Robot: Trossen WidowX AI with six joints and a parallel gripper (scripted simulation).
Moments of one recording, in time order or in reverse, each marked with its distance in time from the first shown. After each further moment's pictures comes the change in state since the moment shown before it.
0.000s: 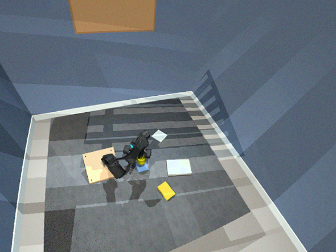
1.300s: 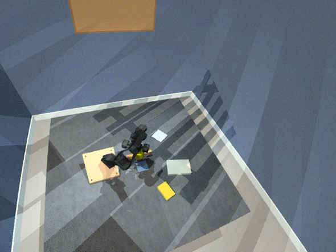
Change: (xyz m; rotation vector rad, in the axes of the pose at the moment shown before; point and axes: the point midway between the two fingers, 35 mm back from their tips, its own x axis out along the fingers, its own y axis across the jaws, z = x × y) arm 0.000 0.023 0.041 -0.002 -0.002 0.001
